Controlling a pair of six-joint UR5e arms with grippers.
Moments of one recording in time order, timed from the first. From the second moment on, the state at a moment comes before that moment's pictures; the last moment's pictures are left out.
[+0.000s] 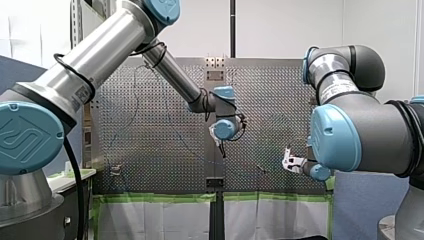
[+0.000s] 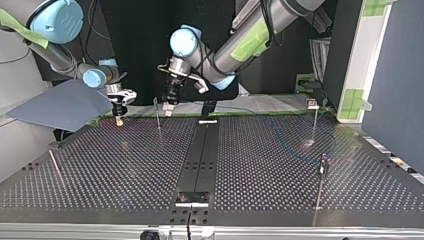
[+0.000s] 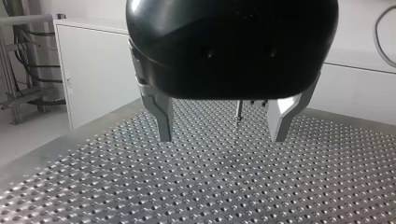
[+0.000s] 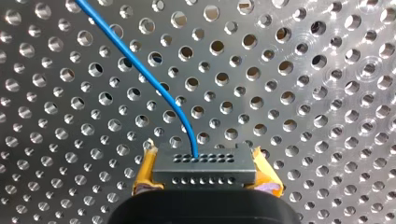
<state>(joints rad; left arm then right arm) -0.76 -2.24 -1.53 -2.37 -1.95 -1.93 1.64 -0.51 1.44 -0.90 1.19 1.75</state>
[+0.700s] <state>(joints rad) -0.78 -2.08 -1.70 -2.27 -2.02 -1.95 1.65 -0.51 1.44 -0.90 1.19 1.75</state>
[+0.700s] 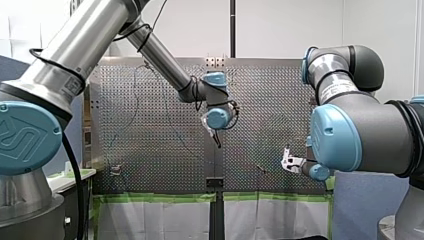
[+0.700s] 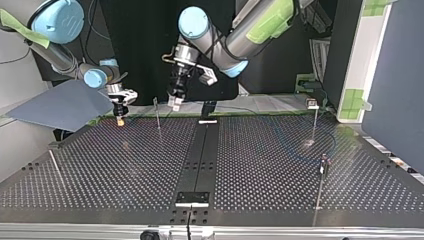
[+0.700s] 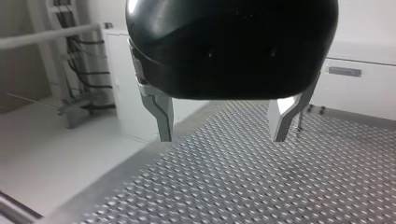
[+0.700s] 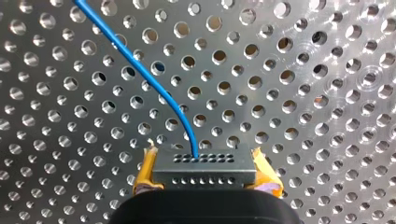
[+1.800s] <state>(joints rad) -0.79 -1.84 -1.99 -2.24 -2.09 -1.93 1.66 -0.51 1.44 -0.90 1.19 1.74</state>
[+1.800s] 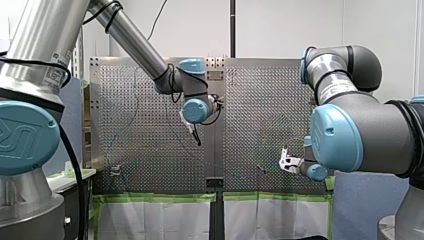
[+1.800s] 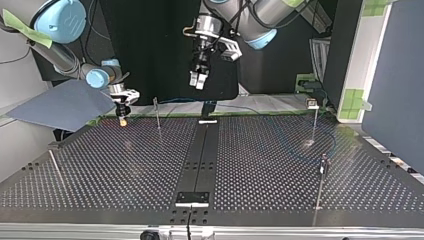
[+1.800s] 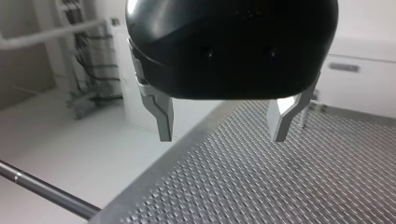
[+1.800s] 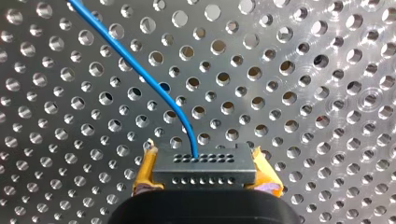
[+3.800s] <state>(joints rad) -0.75 -1.84 -2.50 -2.05 -2.04 -1.98 1.65 -0.69 1.57 -0.83 1.21 1.64</state>
